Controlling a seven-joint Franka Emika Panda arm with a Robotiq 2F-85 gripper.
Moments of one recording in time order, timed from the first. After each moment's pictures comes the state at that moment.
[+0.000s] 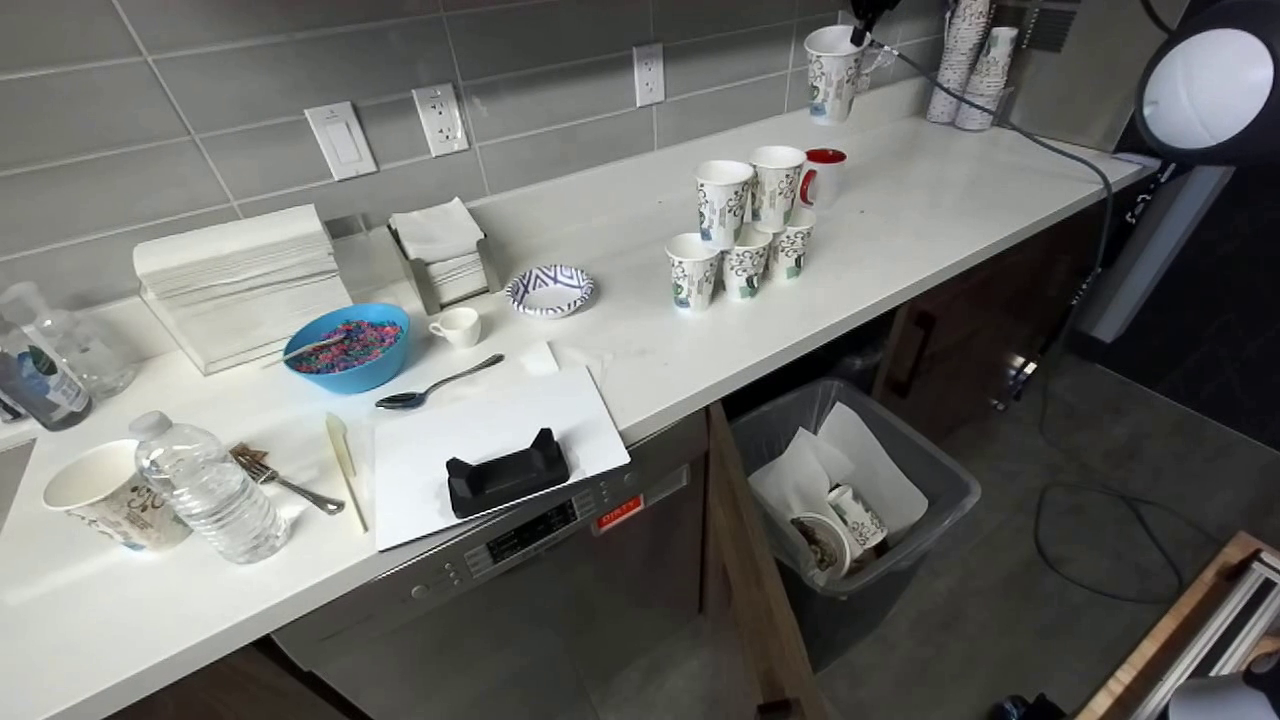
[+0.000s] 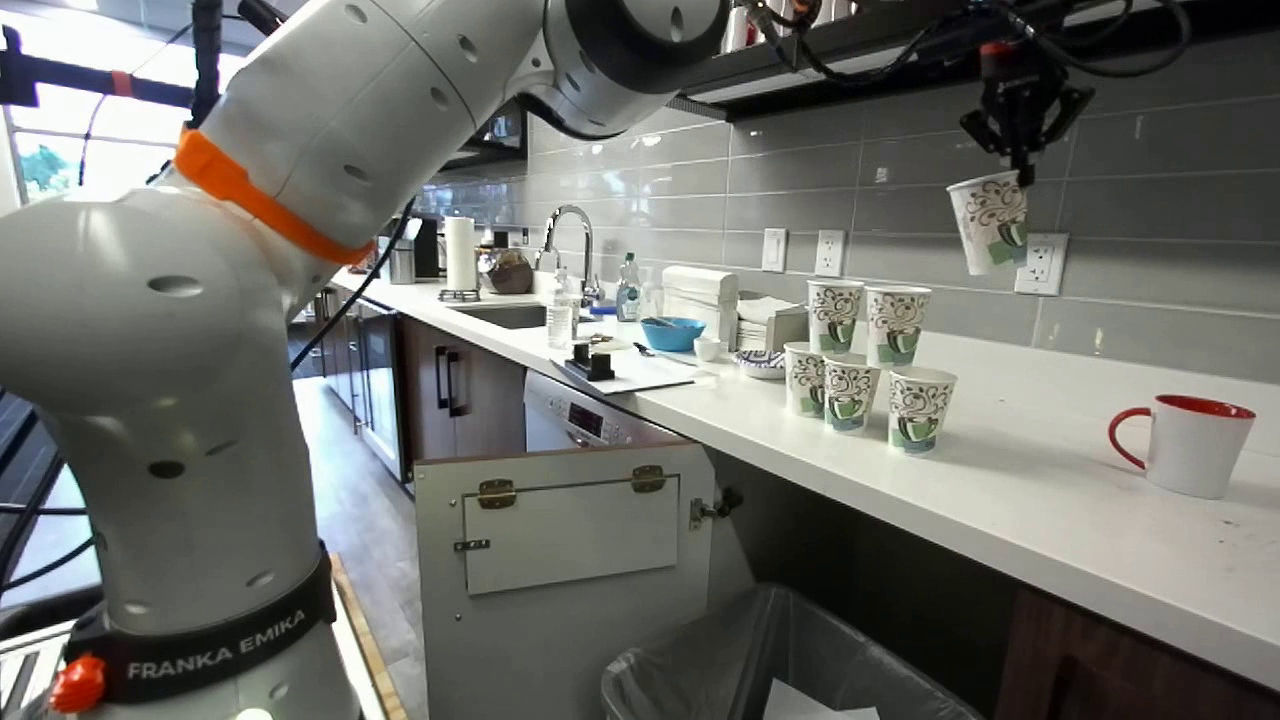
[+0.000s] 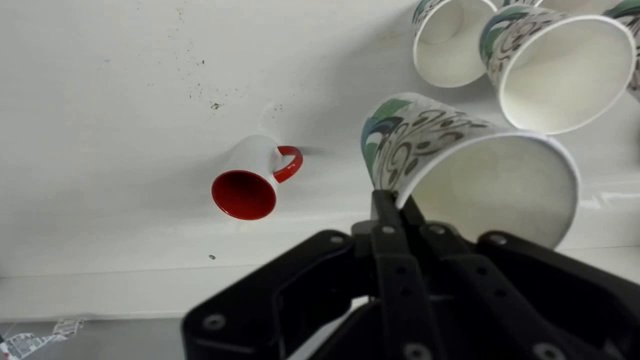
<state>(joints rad) -0.20 0.72 -0.13 -0.57 0.05 1.59 -0.16</state>
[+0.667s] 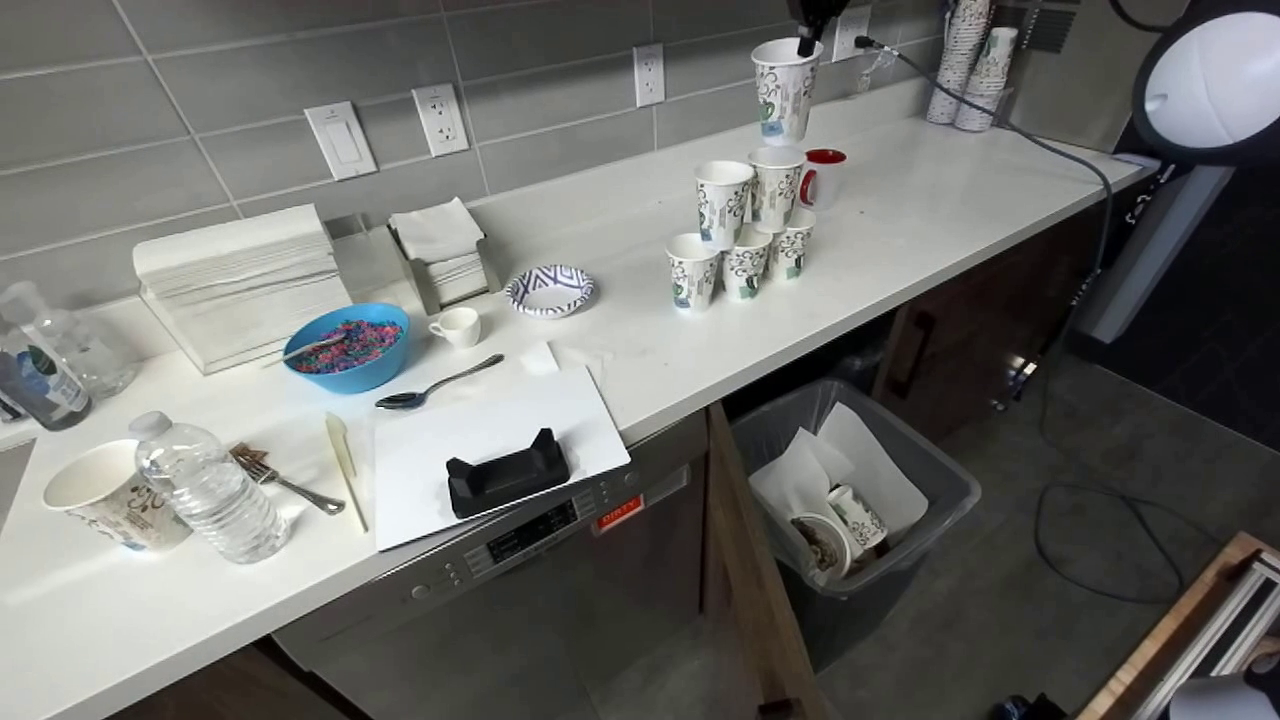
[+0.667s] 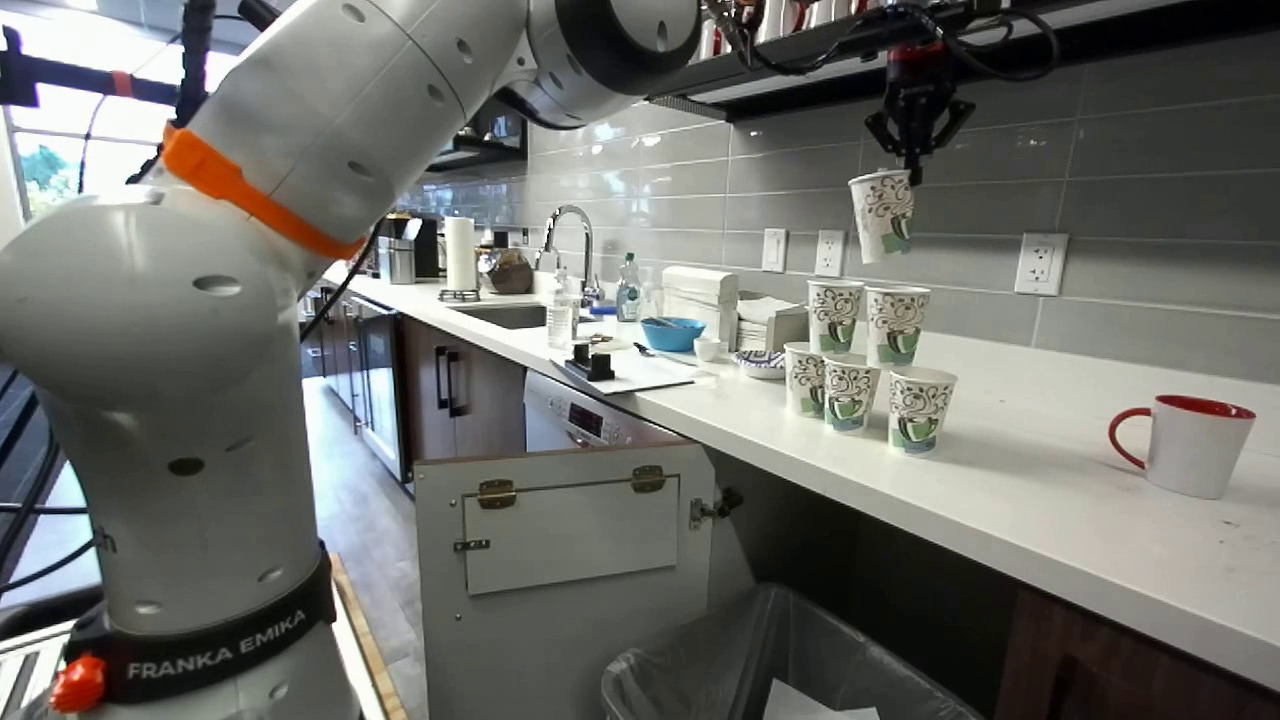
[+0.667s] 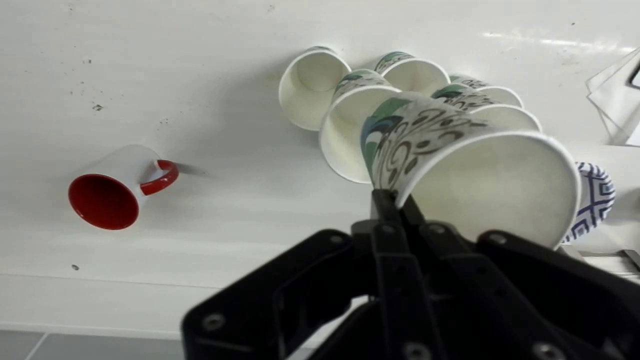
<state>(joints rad) -0.09 0.69 -0.07 -0.57 0.05 1.44 -0.22</state>
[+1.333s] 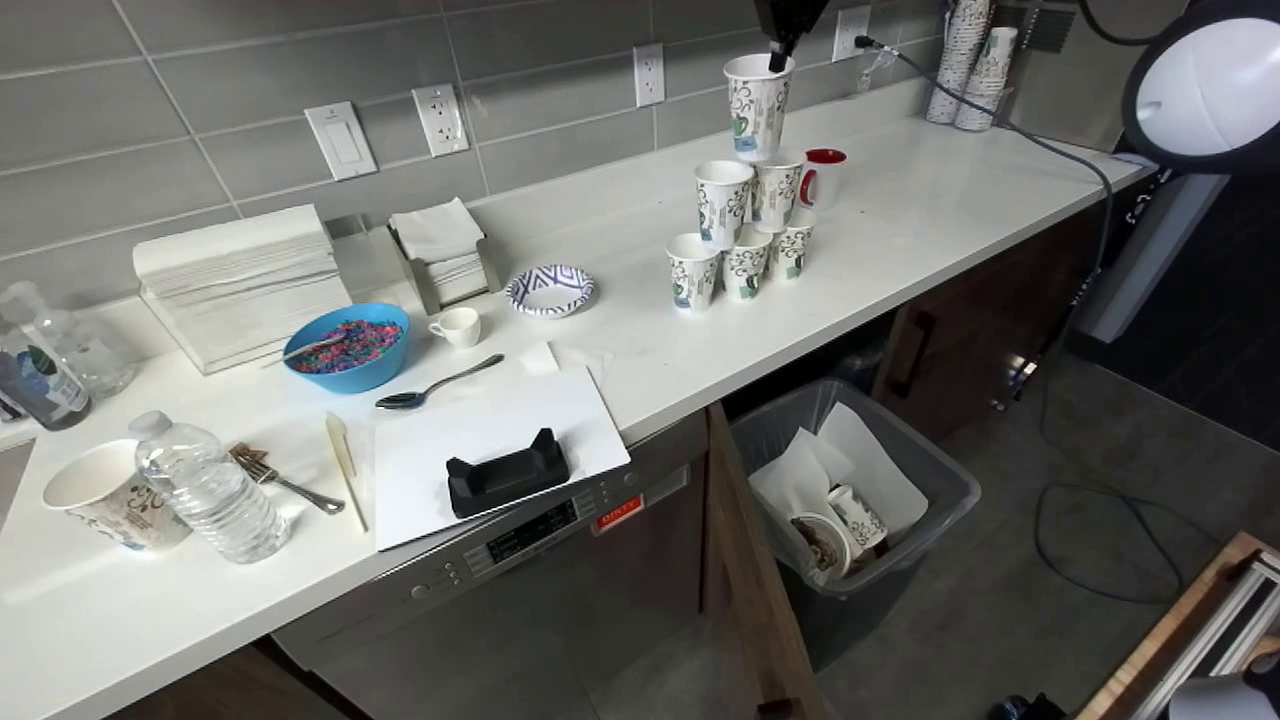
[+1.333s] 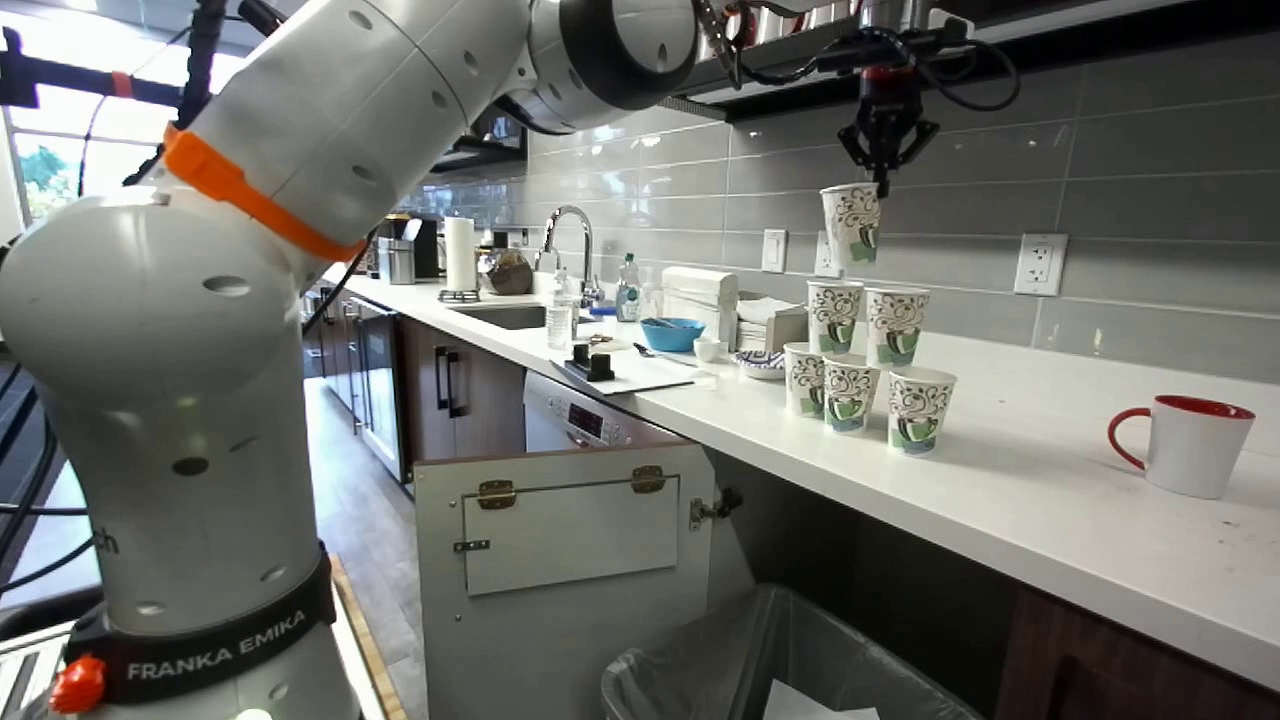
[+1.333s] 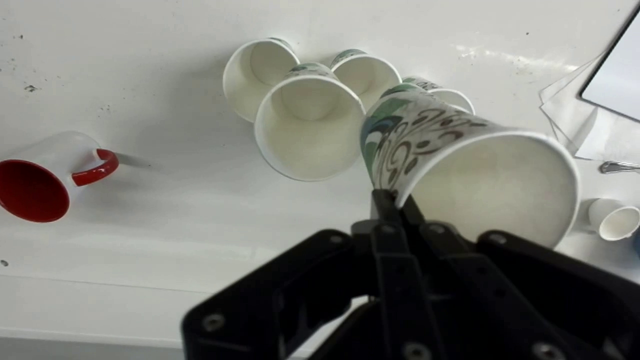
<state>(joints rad) -0.06 0.70 -0.02 -0.57 0.06 1.44 -0.23</state>
